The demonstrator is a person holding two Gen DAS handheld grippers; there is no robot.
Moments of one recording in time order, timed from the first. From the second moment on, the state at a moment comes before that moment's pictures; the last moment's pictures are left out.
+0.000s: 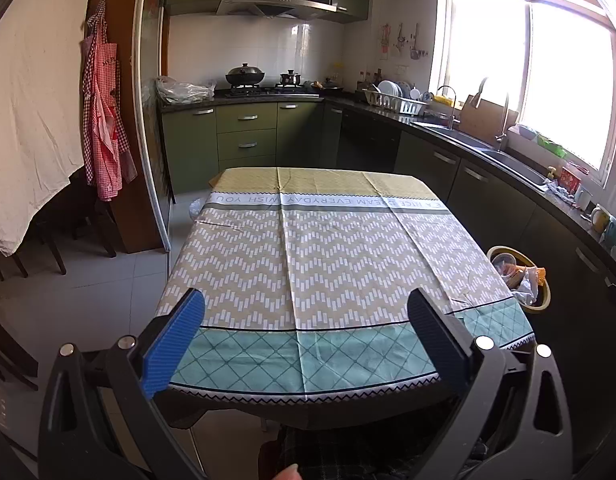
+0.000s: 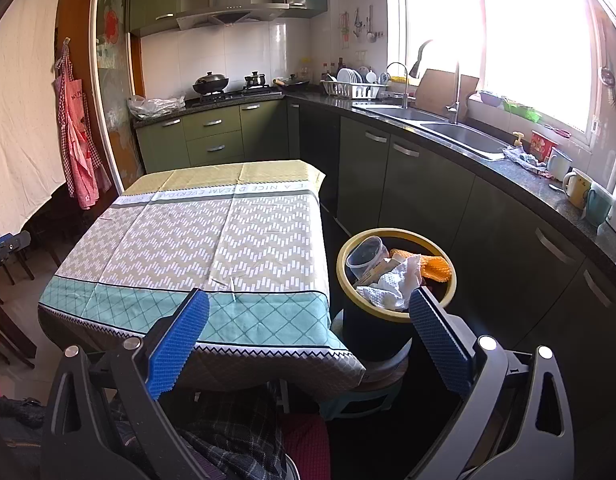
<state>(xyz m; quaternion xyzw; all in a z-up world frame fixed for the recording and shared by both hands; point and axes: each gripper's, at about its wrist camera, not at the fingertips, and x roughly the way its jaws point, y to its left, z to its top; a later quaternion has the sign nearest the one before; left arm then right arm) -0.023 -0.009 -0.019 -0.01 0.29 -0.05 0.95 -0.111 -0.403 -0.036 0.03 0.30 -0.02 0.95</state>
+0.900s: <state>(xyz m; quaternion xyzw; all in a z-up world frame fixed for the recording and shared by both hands) -0.025 -0.014 -0.018 -0.01 0.29 -0.05 0.96 -0.110 -0.403 -0.037 0.03 0.30 -0.02 0.95</state>
